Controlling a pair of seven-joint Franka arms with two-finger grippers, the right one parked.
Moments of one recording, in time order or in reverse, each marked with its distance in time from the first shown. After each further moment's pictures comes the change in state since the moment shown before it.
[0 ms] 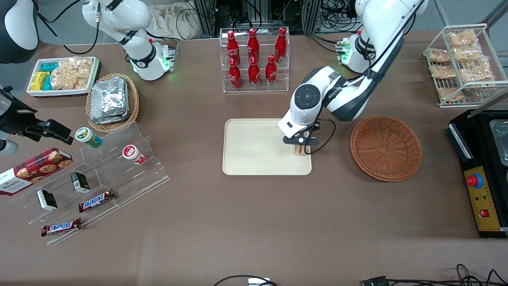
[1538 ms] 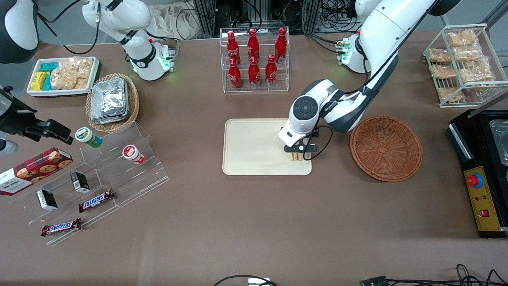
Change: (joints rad) arm 0.007 0.075 0.003 0.018 0.039 0.060 -0.103
